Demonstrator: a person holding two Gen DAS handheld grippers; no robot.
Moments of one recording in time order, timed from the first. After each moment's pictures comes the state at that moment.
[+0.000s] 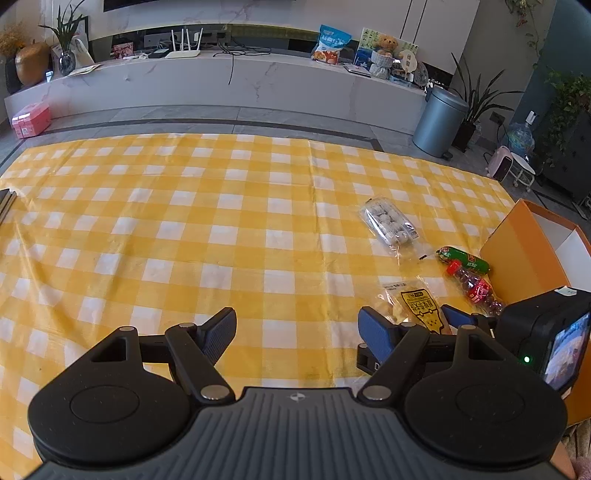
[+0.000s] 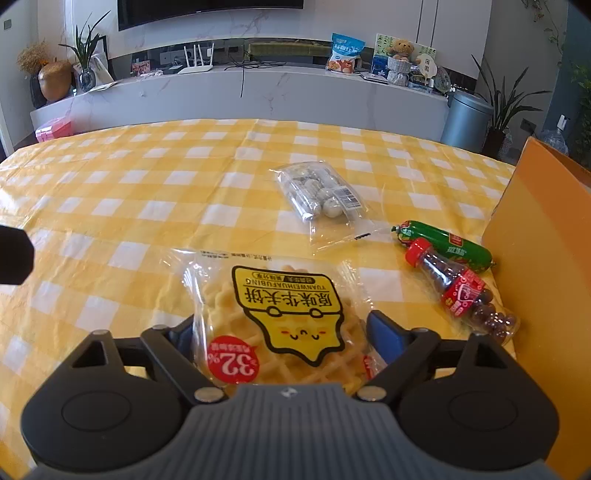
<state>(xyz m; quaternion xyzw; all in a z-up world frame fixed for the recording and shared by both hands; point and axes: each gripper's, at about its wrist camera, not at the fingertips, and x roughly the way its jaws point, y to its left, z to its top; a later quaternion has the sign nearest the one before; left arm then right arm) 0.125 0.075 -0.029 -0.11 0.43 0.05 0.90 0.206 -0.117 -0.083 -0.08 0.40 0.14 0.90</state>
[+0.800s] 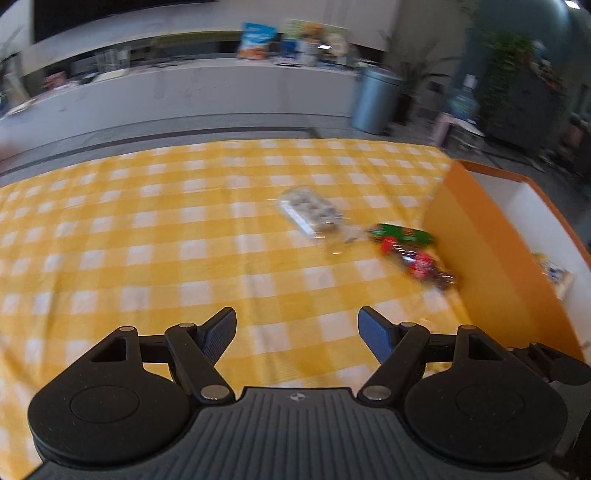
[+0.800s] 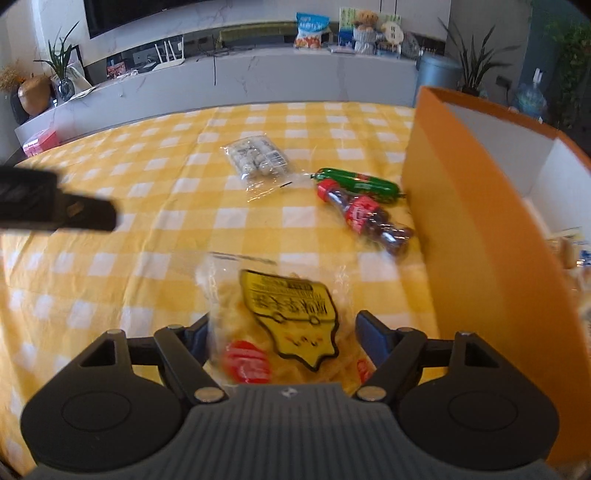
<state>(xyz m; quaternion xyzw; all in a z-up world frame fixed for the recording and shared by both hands) 0.143 0.021 -0.032 -0.05 0.43 -0.06 0.90 0.139 -0.192 -0.050 -0.06 0.43 0.10 0.90</state>
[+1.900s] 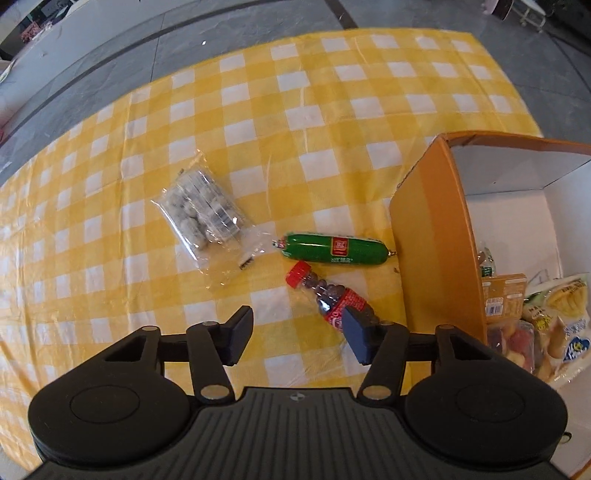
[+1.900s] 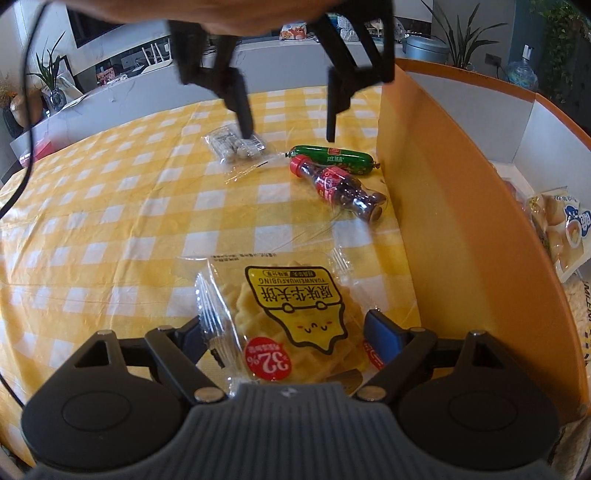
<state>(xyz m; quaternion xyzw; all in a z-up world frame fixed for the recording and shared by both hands) 0.330 -0.138 -0.055 0.02 0.66 0.03 0.75 0.144 -0.219 -0.062 0.00 0.46 0.11 0.88</state>
